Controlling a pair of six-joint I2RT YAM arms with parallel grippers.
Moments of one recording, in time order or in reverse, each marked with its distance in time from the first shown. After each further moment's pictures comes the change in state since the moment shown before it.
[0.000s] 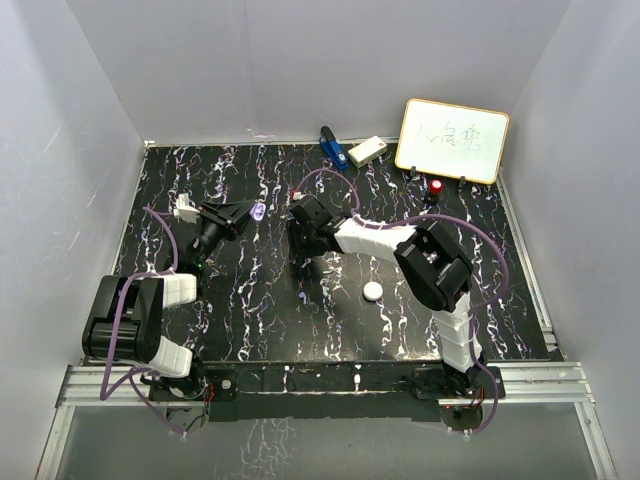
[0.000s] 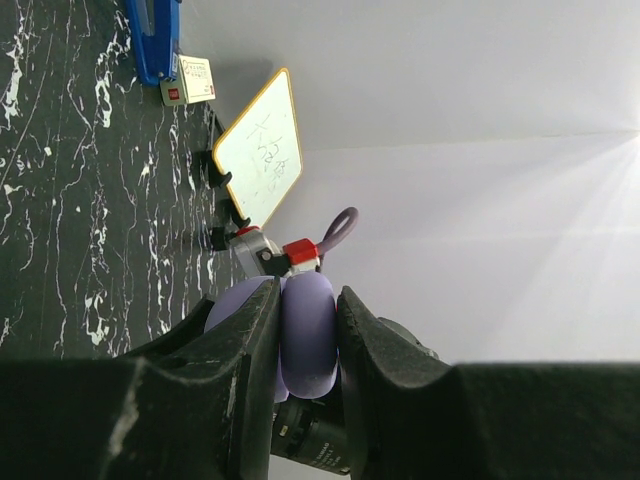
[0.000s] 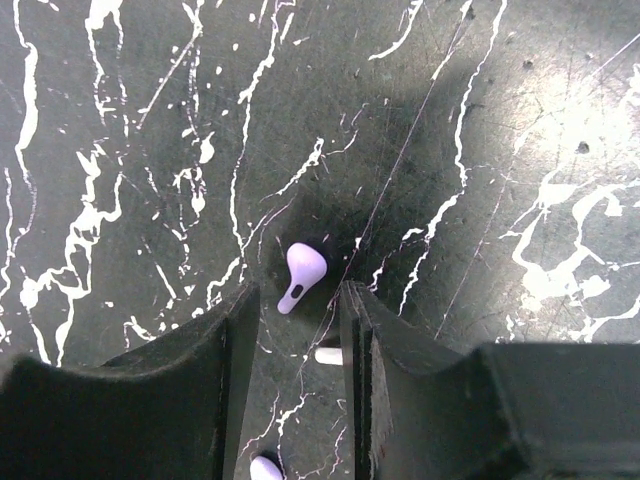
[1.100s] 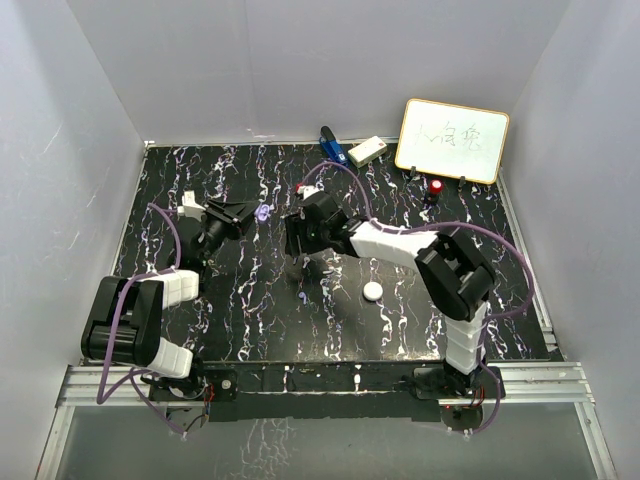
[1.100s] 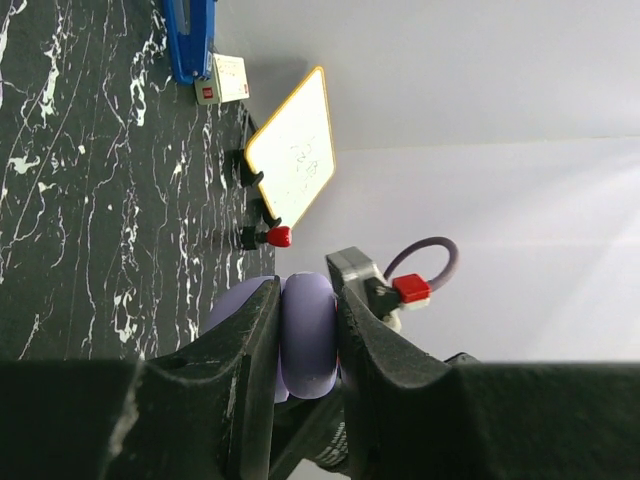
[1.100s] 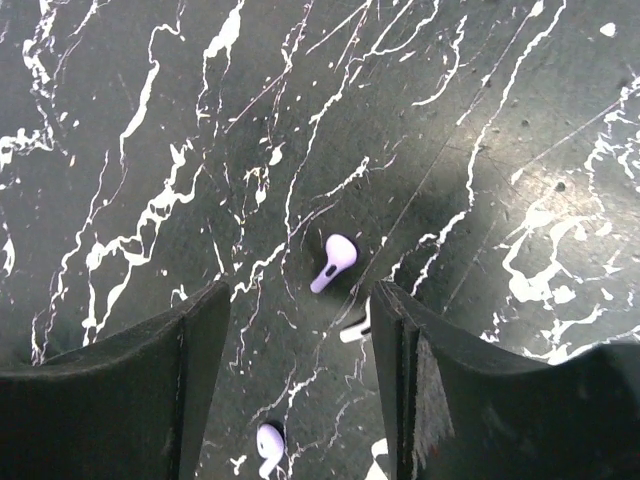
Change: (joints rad) left arm -0.047 -0.014 0.041 -0.141 -0.046 0.080; right arm -0.032 -0.159 -0.168 0.200 -0.076 -0.101
